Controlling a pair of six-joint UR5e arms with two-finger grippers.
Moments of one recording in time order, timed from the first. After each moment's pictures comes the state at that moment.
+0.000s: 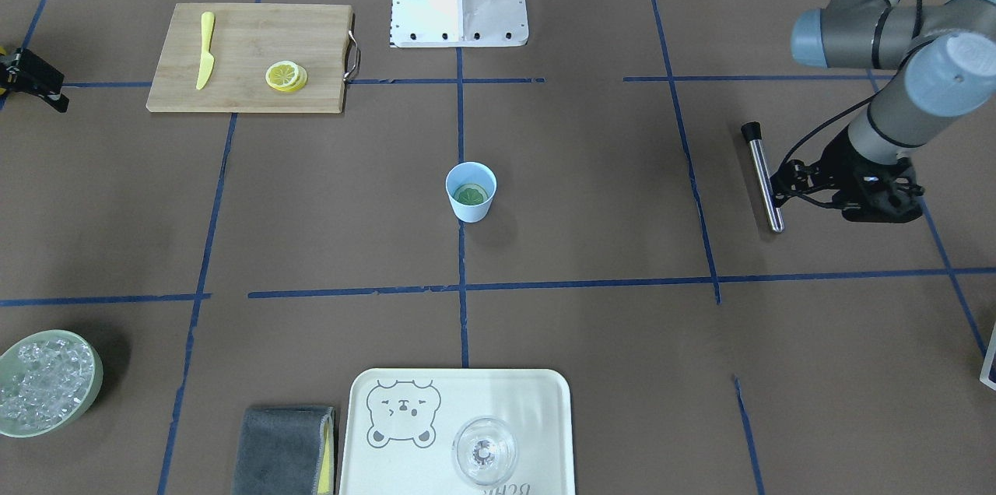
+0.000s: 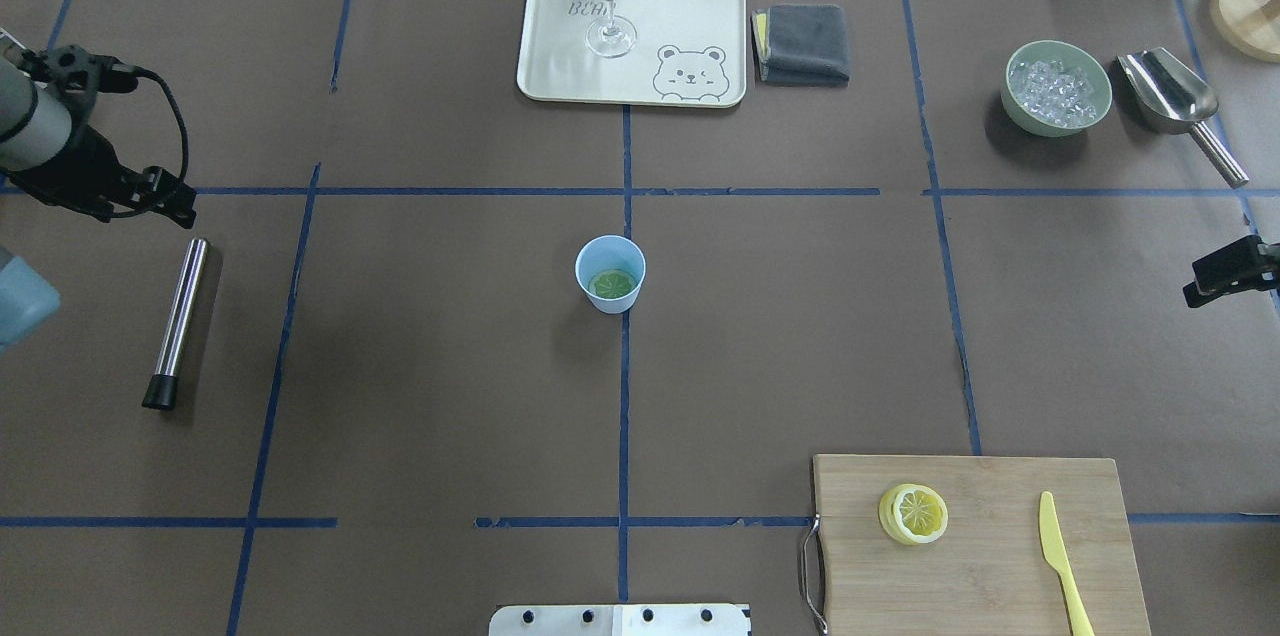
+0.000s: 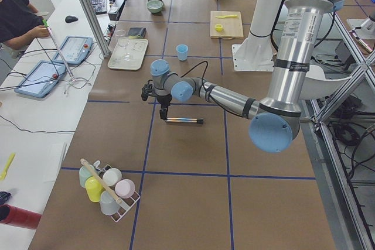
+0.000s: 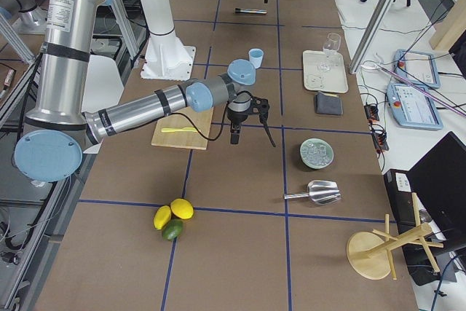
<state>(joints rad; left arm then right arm) -1.05 -1.72 -1.73 -1.79 -2.19 -0.62 1.14 -1.76 2.10 -1.56 2.30 0.57</state>
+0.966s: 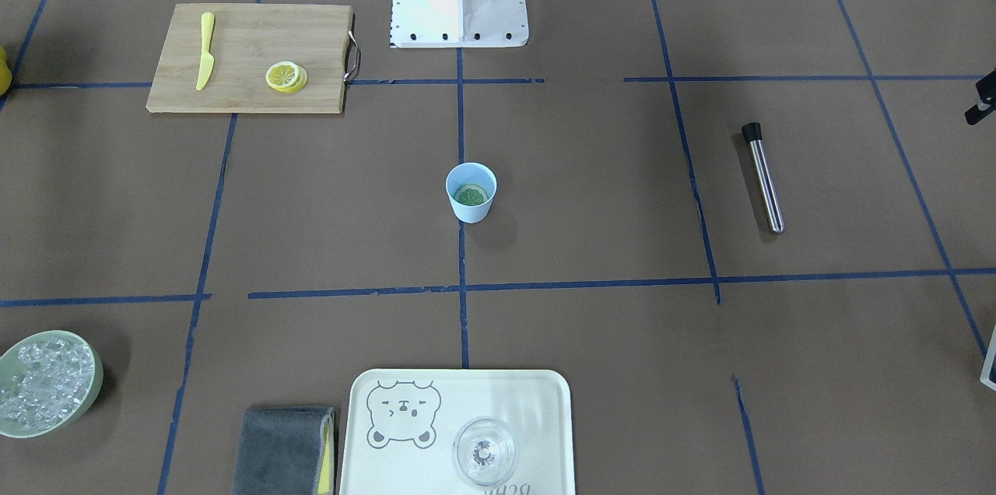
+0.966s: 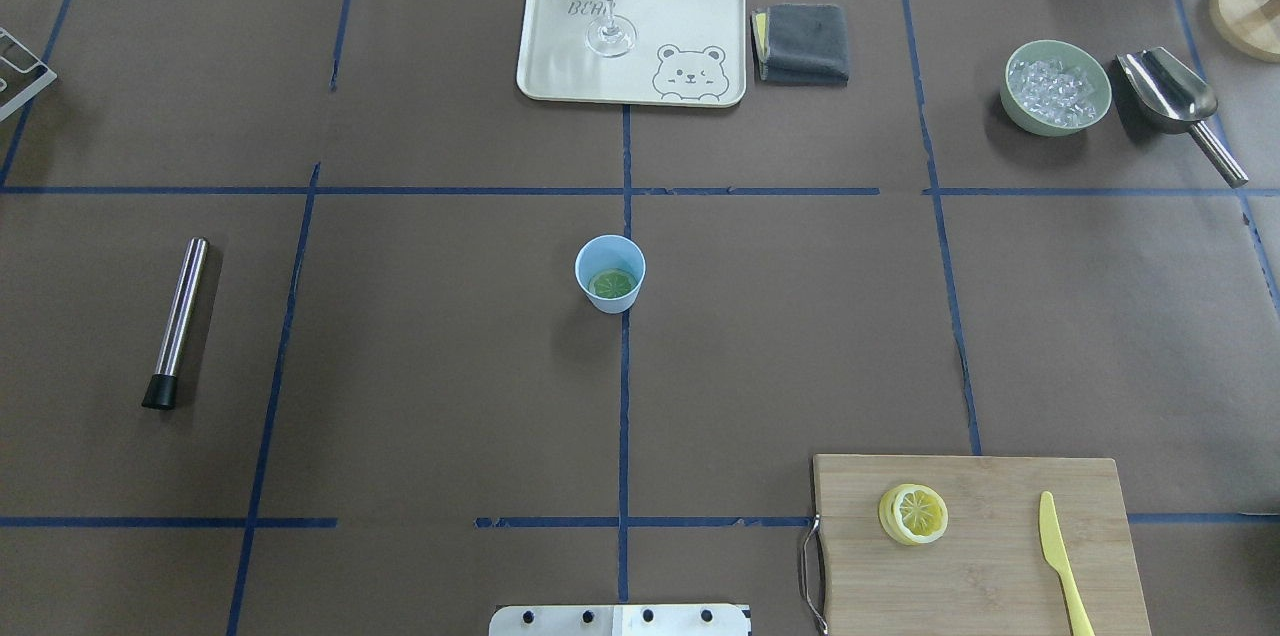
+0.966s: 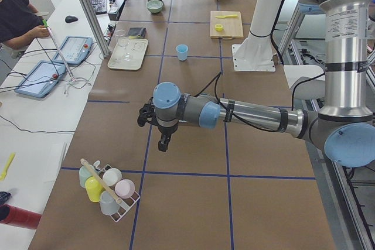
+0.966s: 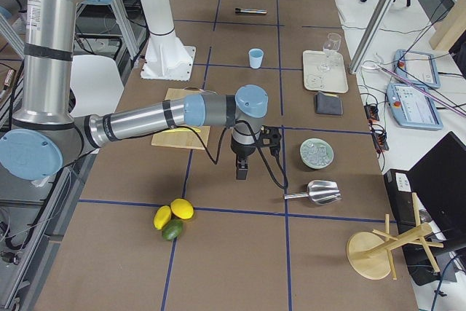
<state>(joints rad) -1.47 -1.47 -1.81 -1.63 -2.40 0.01 1.45 -1.72 1.98 -1.82 2.31 0.05</state>
